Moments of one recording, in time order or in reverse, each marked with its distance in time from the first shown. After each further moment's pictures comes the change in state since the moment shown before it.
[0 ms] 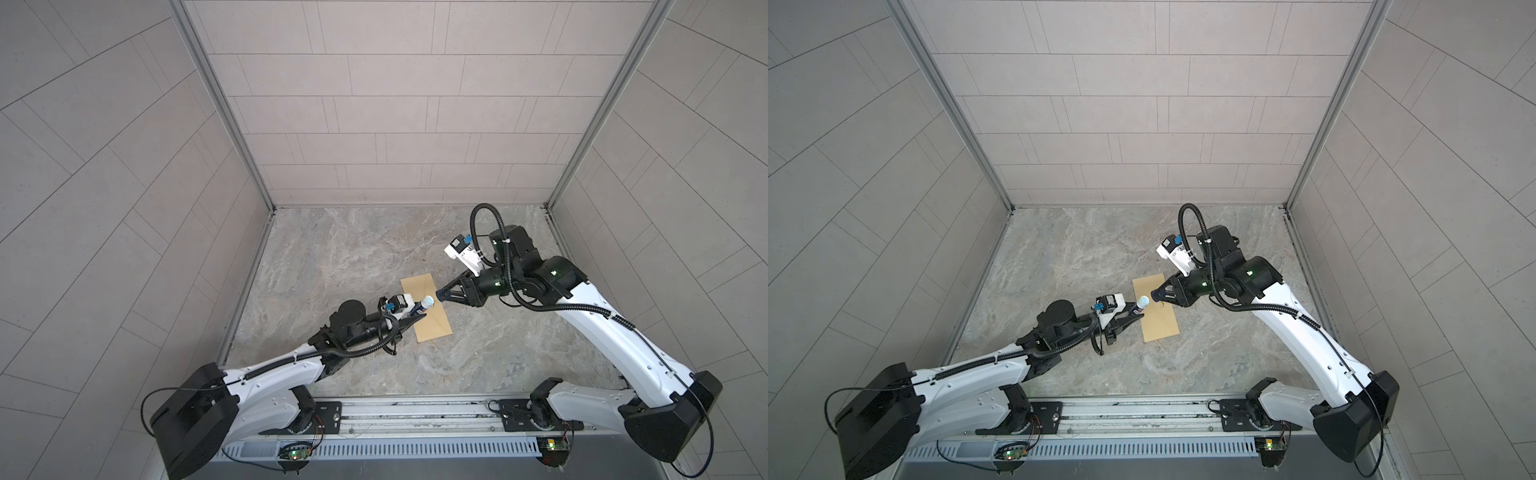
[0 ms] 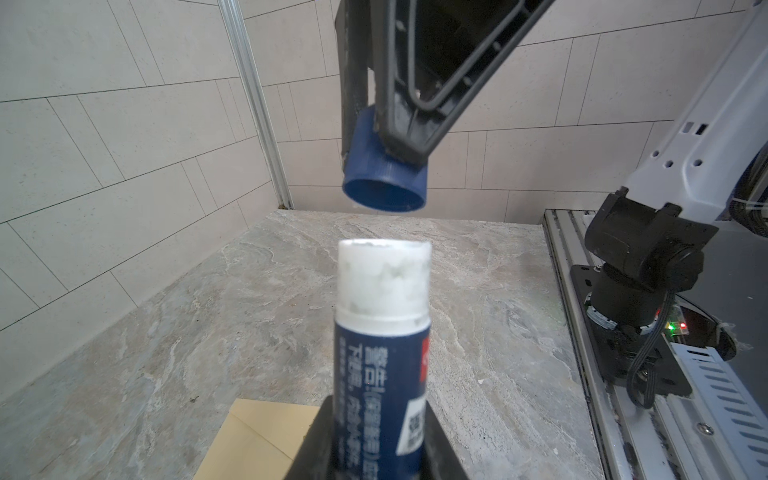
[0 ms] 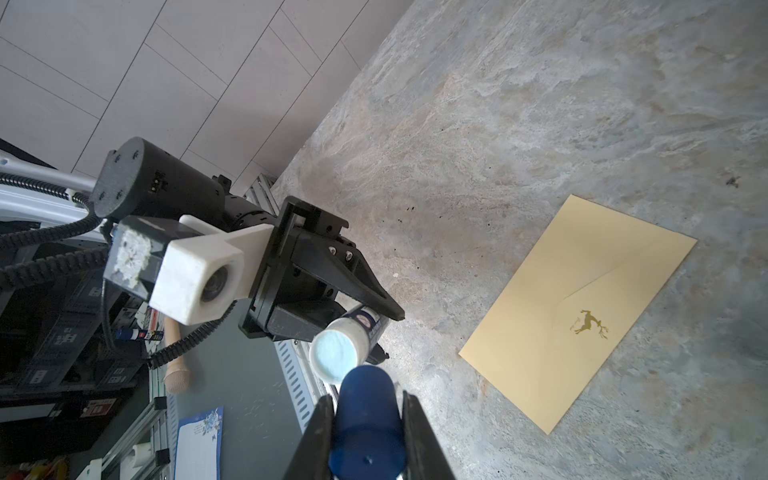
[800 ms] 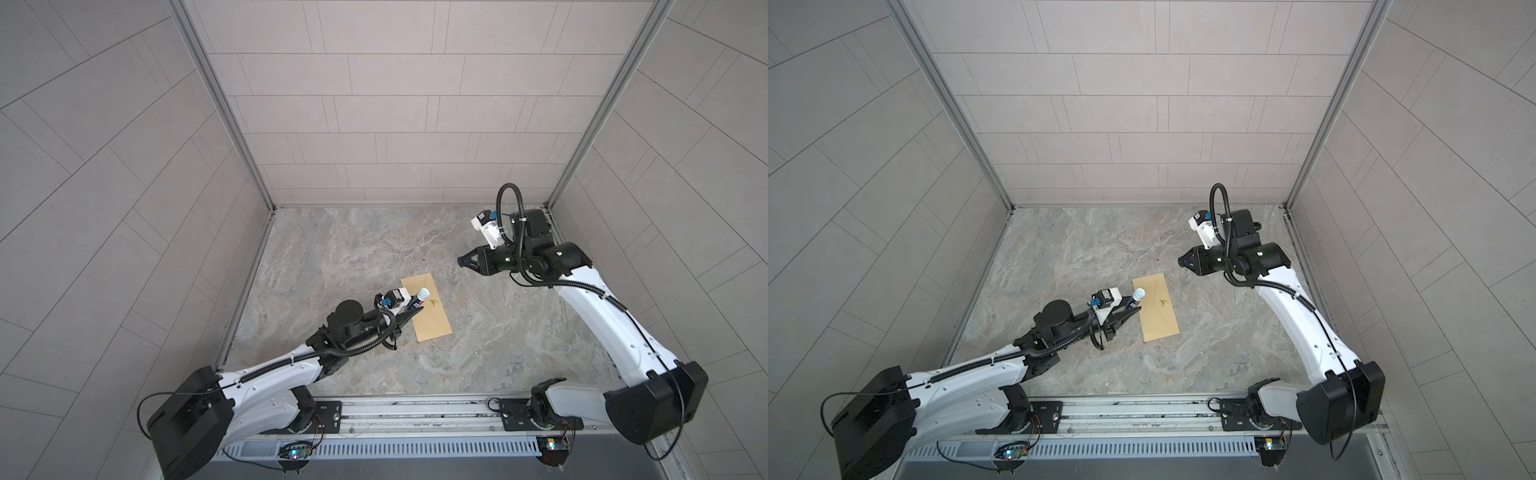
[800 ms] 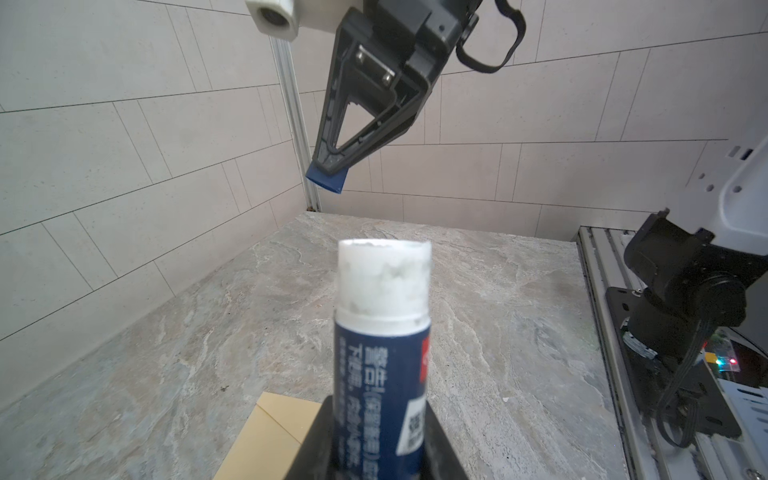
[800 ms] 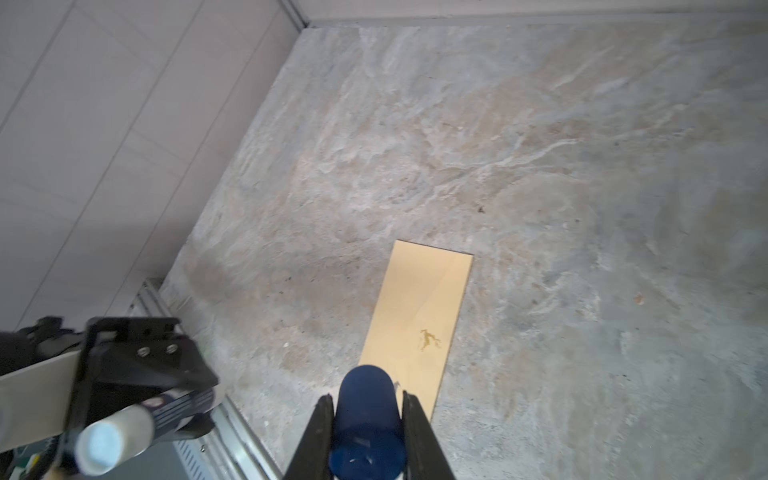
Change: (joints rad) left arm 0.000 -0.023 0.000 0.002 -0.079 -0.026; right arm -0.225 0.053 0.017 0.092 0.128 0.030
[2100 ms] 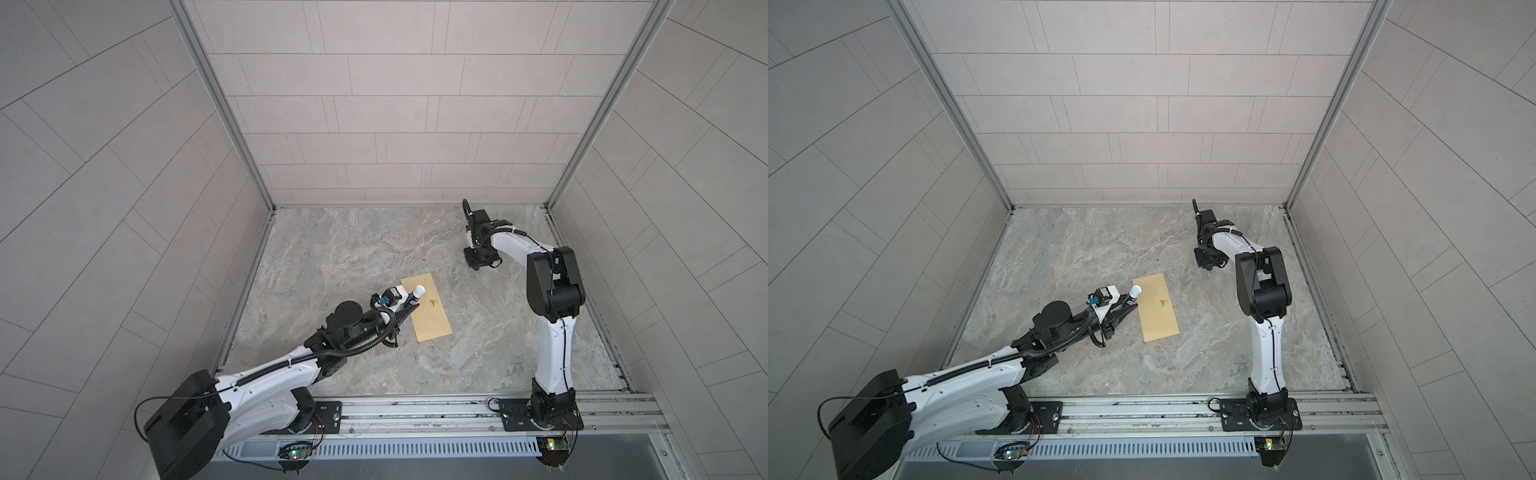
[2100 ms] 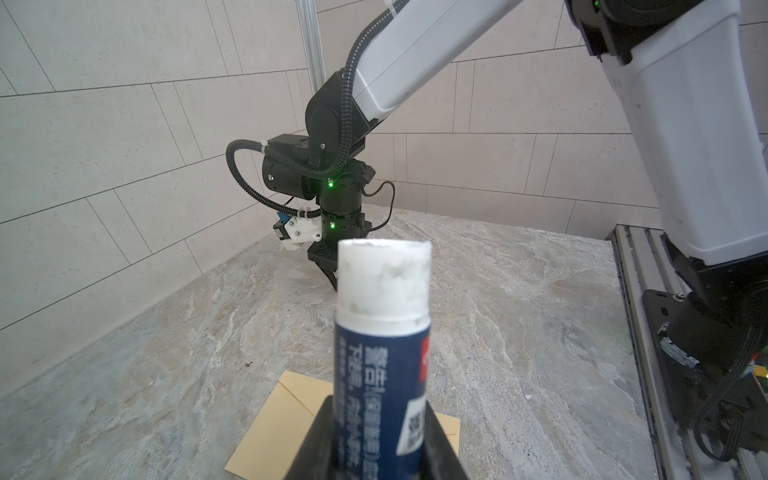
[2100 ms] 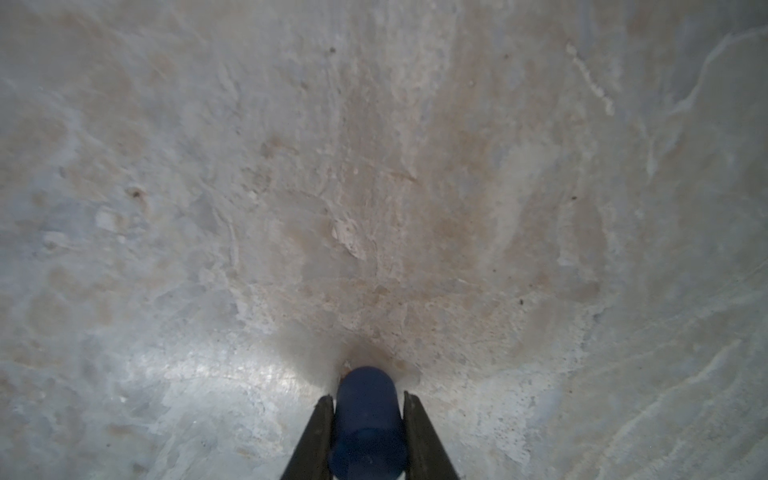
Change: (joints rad) left arm 0.000 -0.027 -0.007 -0.037 -0.094 -0.016; right arm -0.119 0.879 0.343 -0.018 0.668 -0.101
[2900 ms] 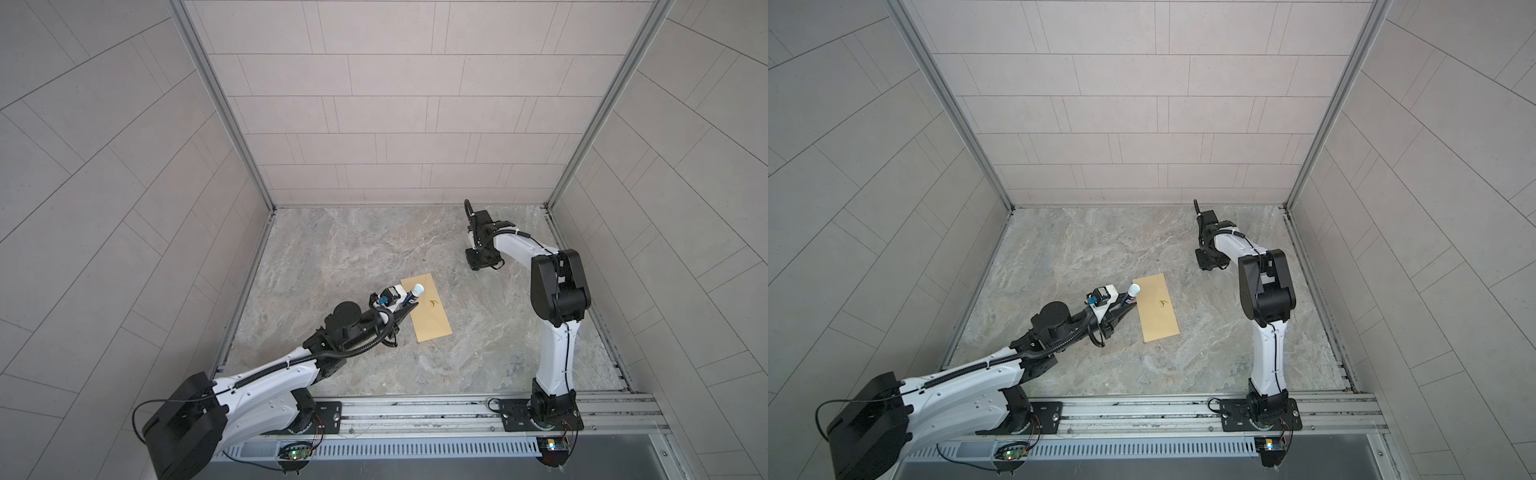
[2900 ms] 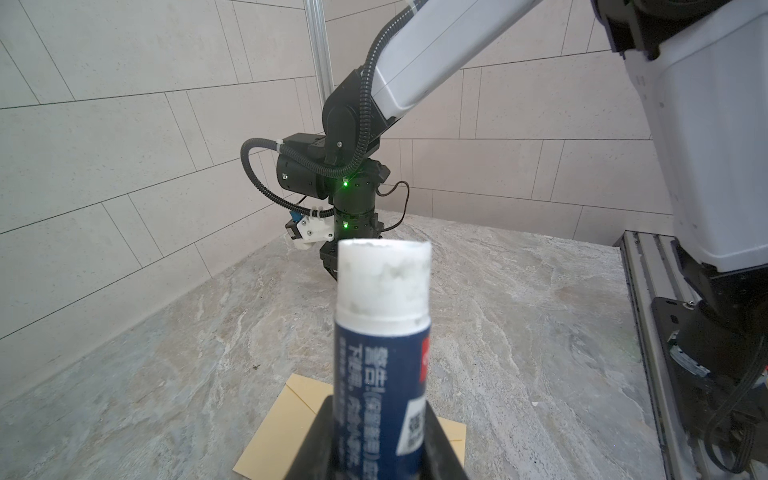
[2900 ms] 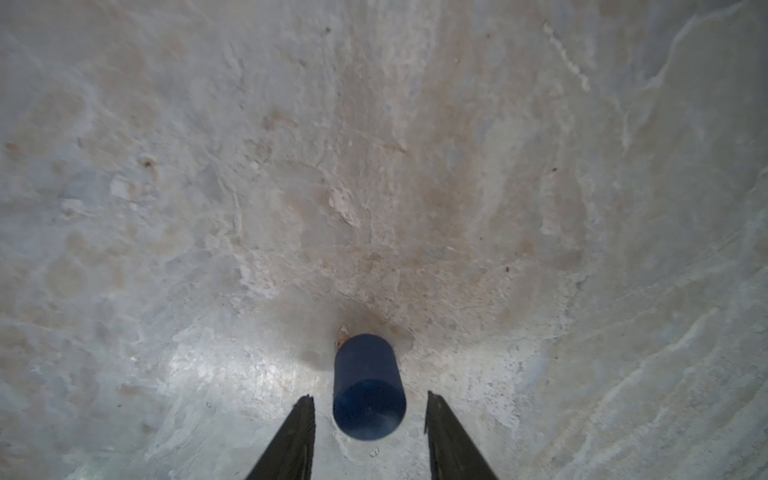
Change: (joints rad) left arm 0.000 -0.015 -0.001 0.000 -0.017 0.000; right arm 0.001 -0.047 -0.048 0.004 0.002 0.005
